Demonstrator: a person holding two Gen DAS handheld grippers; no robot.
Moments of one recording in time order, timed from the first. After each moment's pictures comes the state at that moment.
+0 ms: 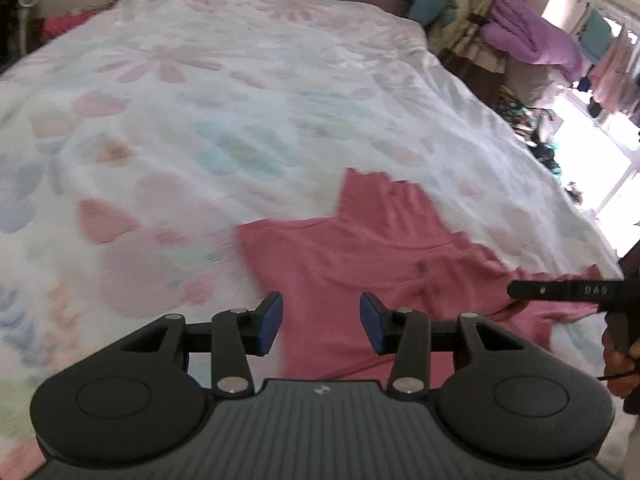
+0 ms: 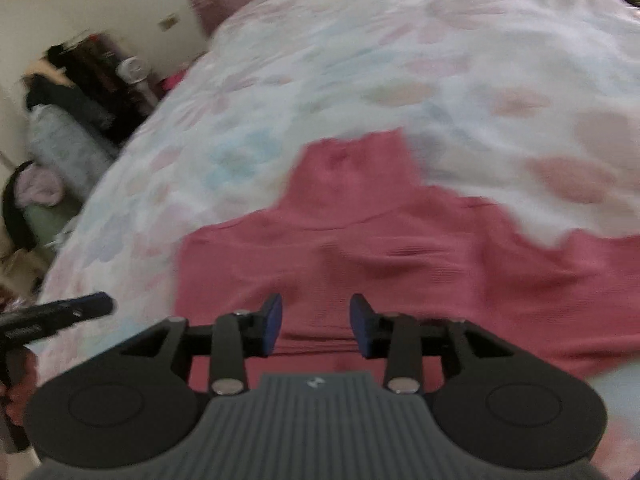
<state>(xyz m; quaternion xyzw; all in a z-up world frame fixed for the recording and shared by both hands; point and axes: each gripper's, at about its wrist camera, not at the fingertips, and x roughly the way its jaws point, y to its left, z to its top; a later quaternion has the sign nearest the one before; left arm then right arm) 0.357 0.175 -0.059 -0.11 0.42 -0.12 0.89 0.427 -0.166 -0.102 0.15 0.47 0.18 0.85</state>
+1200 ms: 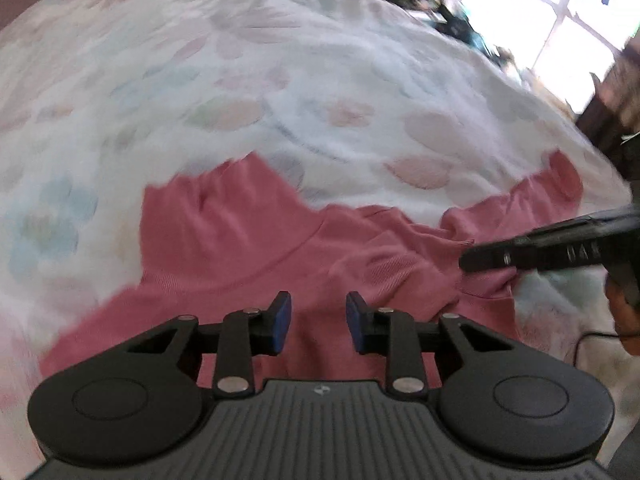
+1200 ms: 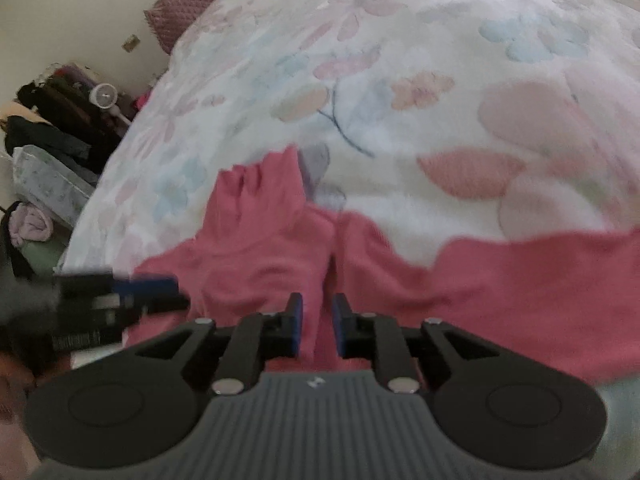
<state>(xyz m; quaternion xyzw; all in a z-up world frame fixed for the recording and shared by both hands) 0.451 -0.017 -0.072 0.09 0.49 -0.26 0.83 0.457 -0.254 -0.125 0.21 0.49 0.16 0.83</state>
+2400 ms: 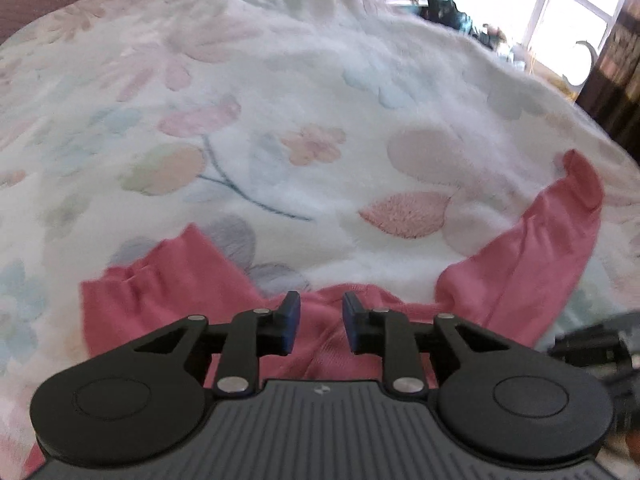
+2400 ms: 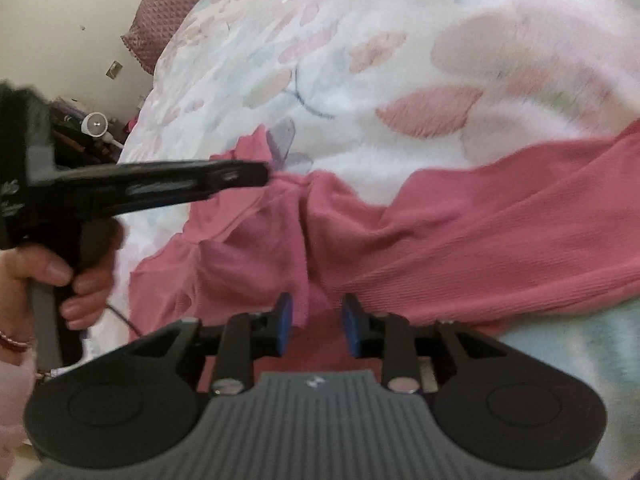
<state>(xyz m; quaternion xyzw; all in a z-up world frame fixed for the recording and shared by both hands) 0.497 -0.083 -0.084 0.11 0.47 -0.26 0.83 0.430 -0.280 -0.153 0.27 0.49 0.14 0.82</state>
